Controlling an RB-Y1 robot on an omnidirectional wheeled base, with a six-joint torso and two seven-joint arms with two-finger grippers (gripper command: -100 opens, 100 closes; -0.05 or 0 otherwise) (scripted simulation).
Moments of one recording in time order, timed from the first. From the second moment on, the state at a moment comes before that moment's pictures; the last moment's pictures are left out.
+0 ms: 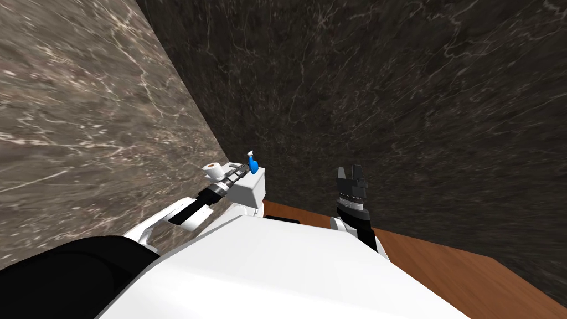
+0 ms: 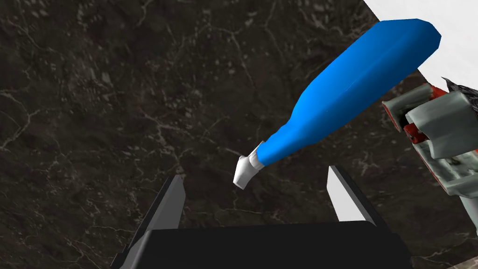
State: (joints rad) left arm 0.68 0.77 0.16 -2.26 0.00 -0.08 0.02; right arm 0.54 -0.04 -0.04 -2.30 0.05 -0.58 0.01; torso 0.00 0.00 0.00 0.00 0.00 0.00
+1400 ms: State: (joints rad) left arm 0.77 1.13 0.25 -2.25 -0.07 0.14 0.03; right arm 0.54 -0.04 -0.04 -2.30 0.05 -0.58 0.01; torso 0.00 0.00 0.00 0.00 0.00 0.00
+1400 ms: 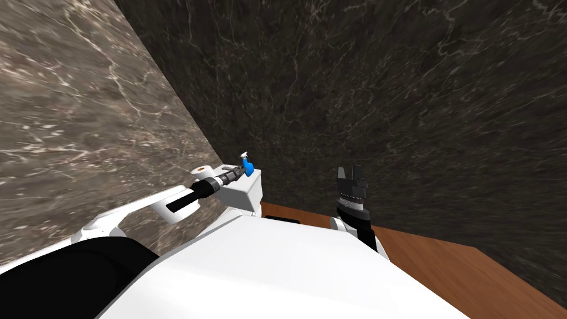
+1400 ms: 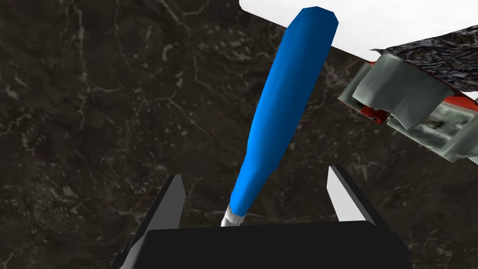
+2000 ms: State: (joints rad) left arm 0.79 1.29 0.28 -2.25 -0.09 0.23 0.03; right arm 0.54 -0.04 -0.04 -2.30 0.05 -0.58 0.01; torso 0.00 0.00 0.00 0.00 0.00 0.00
